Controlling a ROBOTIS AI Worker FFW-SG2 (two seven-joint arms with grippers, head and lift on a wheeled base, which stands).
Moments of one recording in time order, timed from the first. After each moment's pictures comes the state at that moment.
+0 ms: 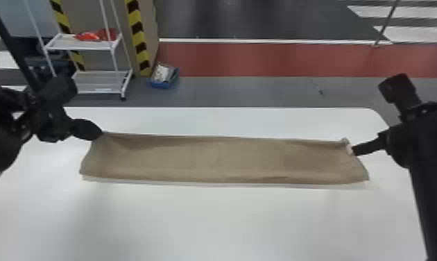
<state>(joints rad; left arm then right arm) -0.57 0.44 -0.01 -1.05 -0.61 0.15 -1.15 -0.45 -0.16 -0.14 -1.49 0.99 1.02 1.11</state>
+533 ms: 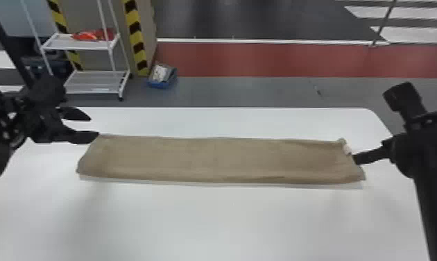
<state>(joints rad) -0.50 0.45 0.03 -1.12 -0.52 0.15 -1.03 -0.40 -0.17 -0.17 -1.53 0.97 1.02 1.11</state>
